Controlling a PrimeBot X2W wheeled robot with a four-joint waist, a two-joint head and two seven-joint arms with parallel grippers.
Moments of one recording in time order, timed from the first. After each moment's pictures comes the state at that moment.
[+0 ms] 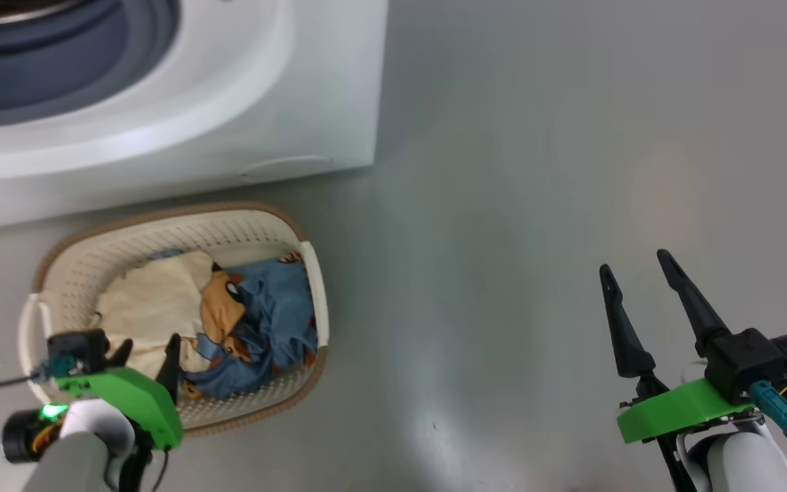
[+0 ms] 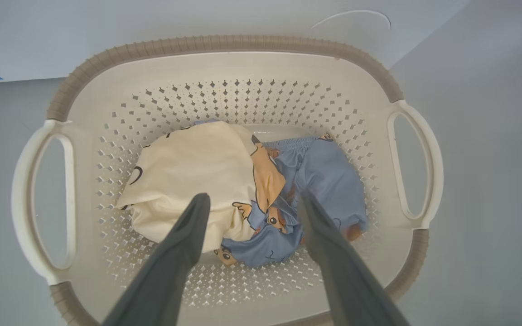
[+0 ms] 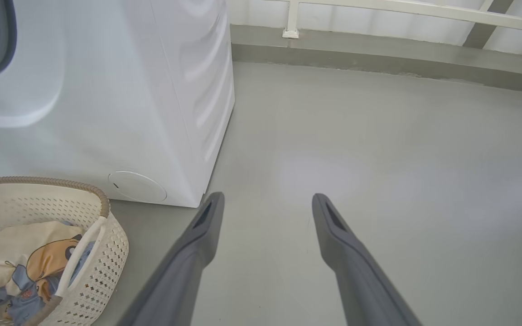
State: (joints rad) left arm -0.49 0.18 -0.20 0.88 -0.42 -0.10 -0.13; right arm -0.14 -0.05 -0.03 0.03 -0.01 0.13 -0.22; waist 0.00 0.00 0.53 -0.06
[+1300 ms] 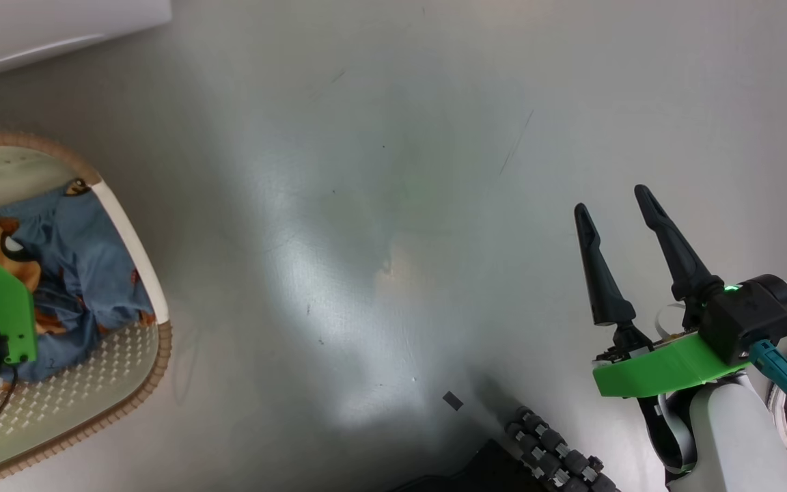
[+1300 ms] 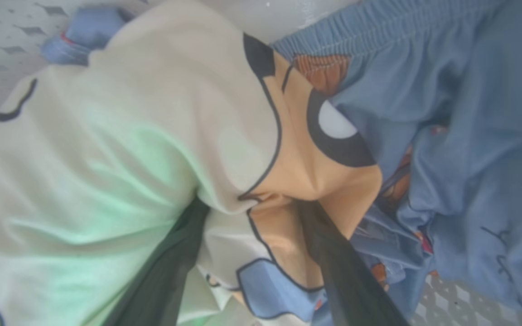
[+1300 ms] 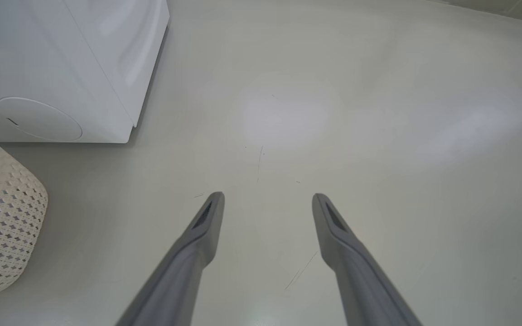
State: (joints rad) left arm -0.93 0.37 -0.35 1.27 -0.29 0.01 0.12; right arm -0.26 -0.04 0.04 0.01 0.07 0.13 -0.25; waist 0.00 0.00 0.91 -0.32
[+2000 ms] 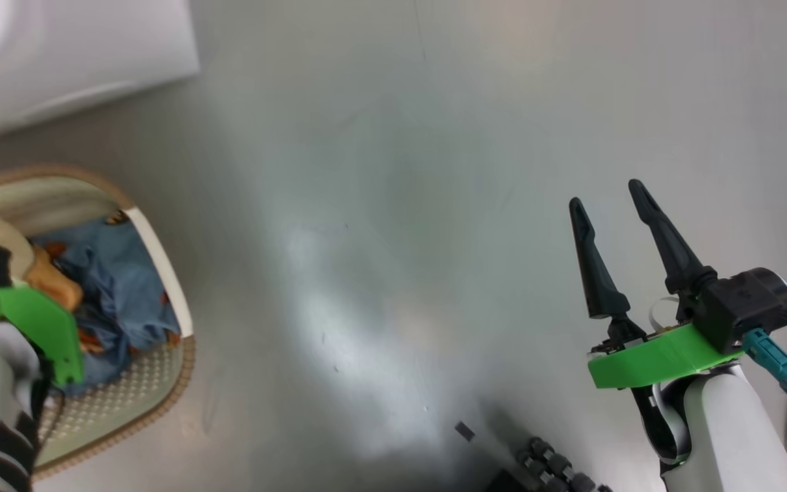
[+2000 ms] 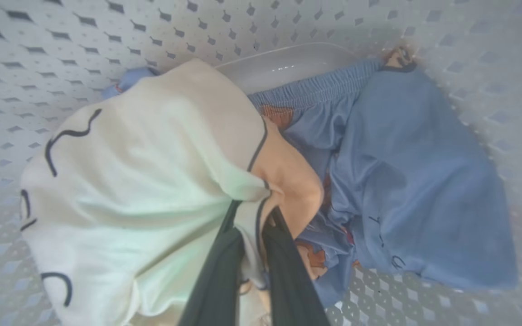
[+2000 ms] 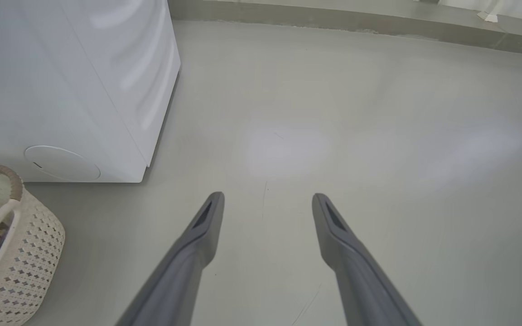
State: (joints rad) left arm -0.89 0.31 -0.34 1.29 -0.35 -0.01 -0.01; right arm -0.29 -0.04 0.05 0.04 0.09 0.13 -0.25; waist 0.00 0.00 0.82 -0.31
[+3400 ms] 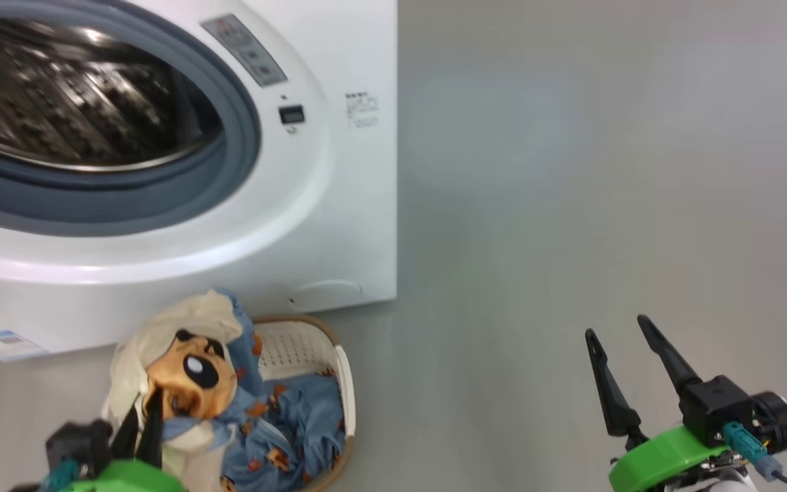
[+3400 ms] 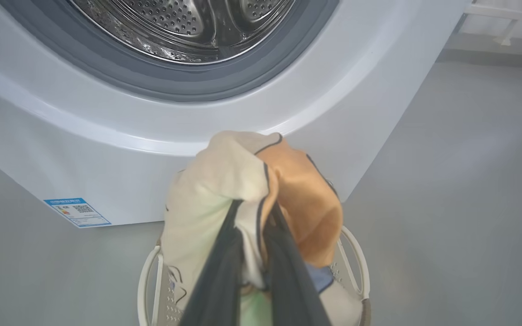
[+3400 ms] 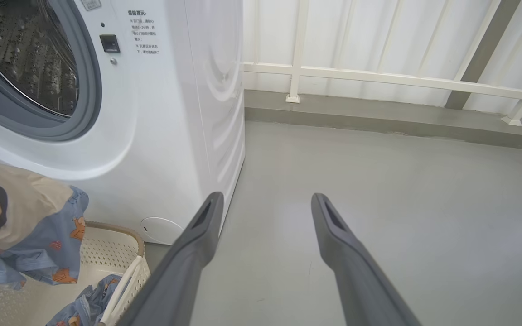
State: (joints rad) left arm -0.14 0.20 -0.17 0.44 -0.36 0.02 -0.25; right arm -0.06 -0.05 -0.01 0.12 -0.01 0.13 -0.23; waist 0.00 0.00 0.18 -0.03
